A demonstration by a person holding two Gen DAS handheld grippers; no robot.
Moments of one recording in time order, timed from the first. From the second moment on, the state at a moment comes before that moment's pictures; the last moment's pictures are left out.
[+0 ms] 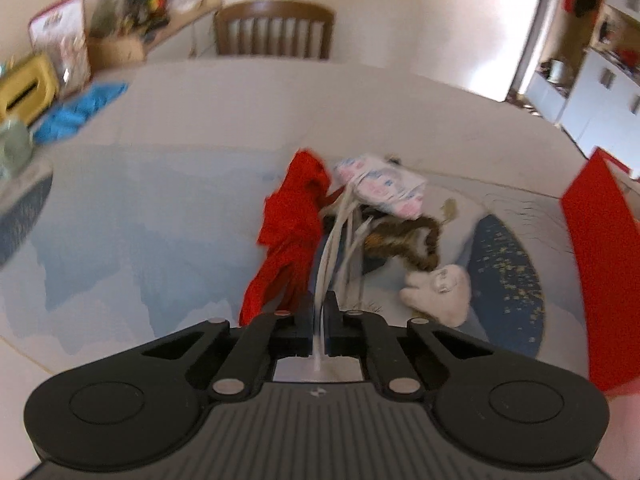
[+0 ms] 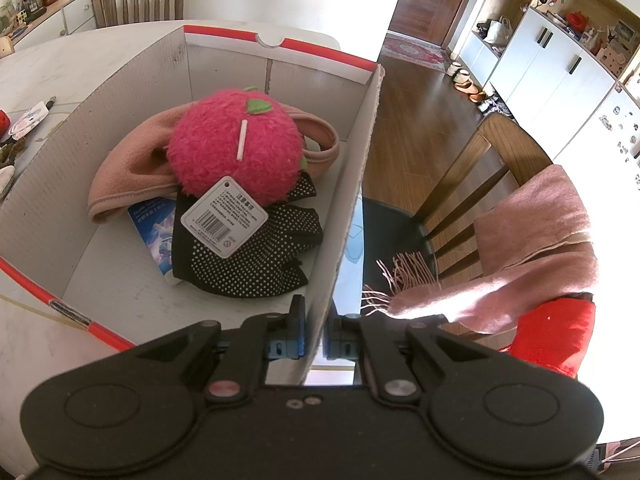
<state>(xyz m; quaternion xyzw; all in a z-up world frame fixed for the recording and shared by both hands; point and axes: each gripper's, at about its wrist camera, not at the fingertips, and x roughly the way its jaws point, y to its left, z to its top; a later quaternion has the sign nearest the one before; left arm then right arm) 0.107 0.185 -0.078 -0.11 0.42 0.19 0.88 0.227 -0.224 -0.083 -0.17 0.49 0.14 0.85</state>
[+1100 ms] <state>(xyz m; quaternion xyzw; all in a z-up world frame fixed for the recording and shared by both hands) 0.171 0.014 0.067 -0.03 0.33 -0.15 0.93 0.226 -0.219 -0.082 -0.17 0.48 0.15 0.85</state>
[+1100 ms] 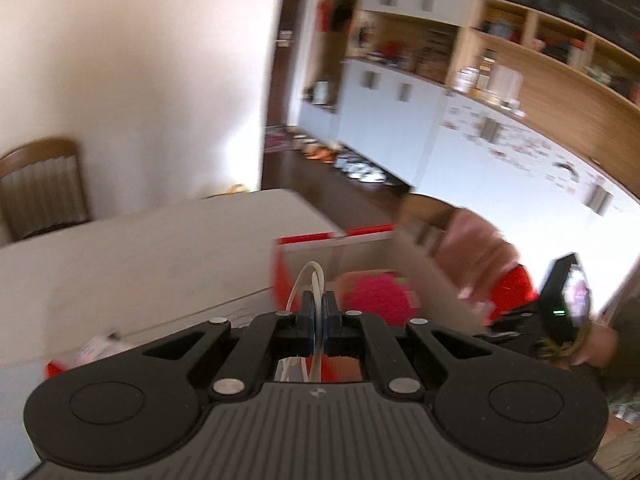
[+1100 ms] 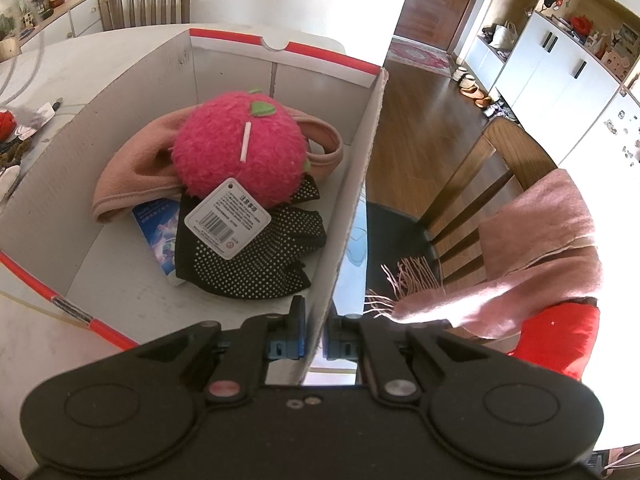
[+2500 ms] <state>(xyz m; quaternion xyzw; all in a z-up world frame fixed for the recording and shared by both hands) 0.267 -0.115 -0.059 0.06 0.46 -0.32 0.83 0.226 -0.216 -0.084 -0.16 0.48 0.16 0.85</state>
